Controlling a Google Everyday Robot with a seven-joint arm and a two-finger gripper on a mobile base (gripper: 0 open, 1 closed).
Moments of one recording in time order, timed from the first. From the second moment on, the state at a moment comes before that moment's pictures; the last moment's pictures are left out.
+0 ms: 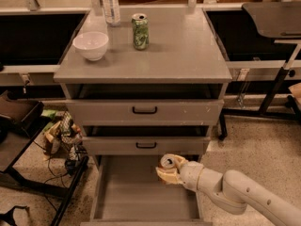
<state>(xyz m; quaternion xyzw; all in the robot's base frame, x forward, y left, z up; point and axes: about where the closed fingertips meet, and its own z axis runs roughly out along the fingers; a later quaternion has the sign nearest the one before) 0.516 -0.065 0.525 -0.35 0.71 0.30 0.52</state>
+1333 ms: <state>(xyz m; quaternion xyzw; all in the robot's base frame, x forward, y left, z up) 0.581 -0.072 0.340 -0.40 0.73 0.28 0.48</state>
